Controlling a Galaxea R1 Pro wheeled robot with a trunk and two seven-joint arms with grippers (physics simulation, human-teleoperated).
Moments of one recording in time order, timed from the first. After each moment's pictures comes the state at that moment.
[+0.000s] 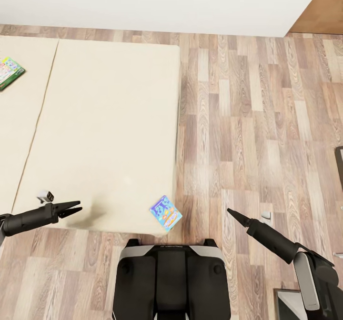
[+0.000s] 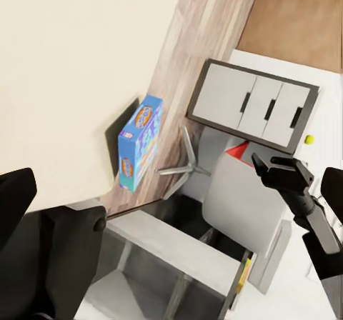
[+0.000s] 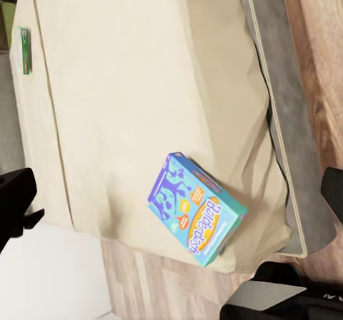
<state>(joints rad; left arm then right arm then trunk) -0.67 0.50 0.33 -0.81 0.10 0.88 -1.57 -0.30 -0.03 -0.44 -1.44 -0.37 0.72 0.98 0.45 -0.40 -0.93</state>
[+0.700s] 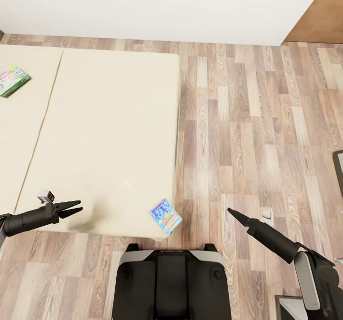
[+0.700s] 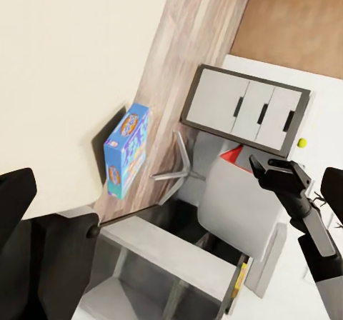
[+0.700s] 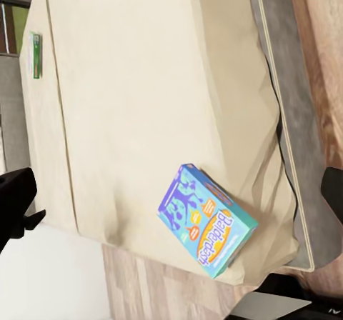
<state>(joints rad) -0.67 0.49 0.34 -0.81 0.10 0.89 -1.57 -0.30 -0.04 -0.44 -1.44 -0.37 0.72 0.98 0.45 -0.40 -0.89</state>
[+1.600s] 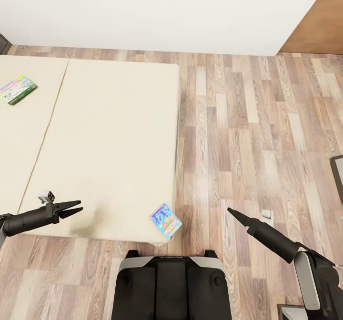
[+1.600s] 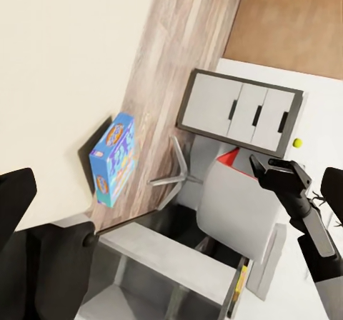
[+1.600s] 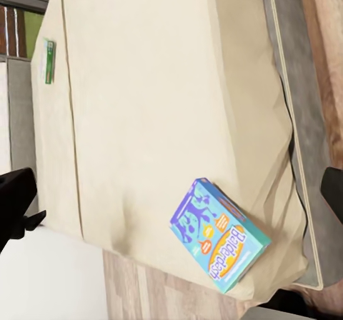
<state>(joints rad) -0.67 0.49 0.34 -0.81 0.09 0.90 -1.57 -0.30 -0.03 -0.44 -1.45 -0.37 0.72 0.98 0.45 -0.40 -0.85</state>
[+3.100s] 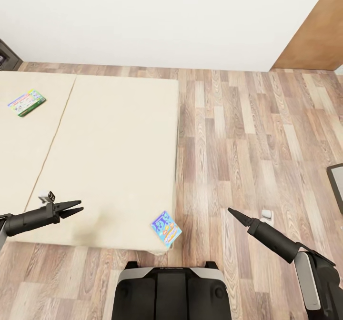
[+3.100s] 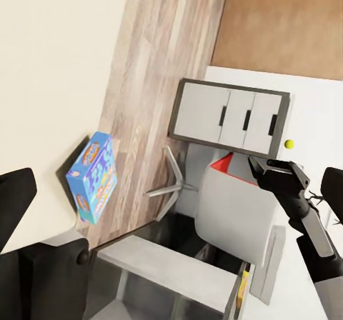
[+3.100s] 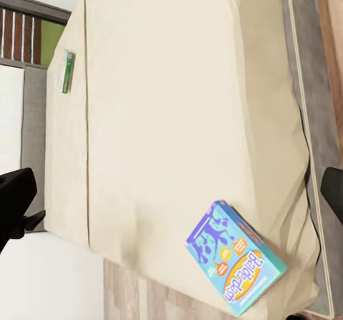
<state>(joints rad) -0.67 0.48 0.34 -0.81 0.10 0.90 -1.57 -0.30 -0.04 -0.44 -1.44 -0.37 0.72 0.98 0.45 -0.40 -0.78</state>
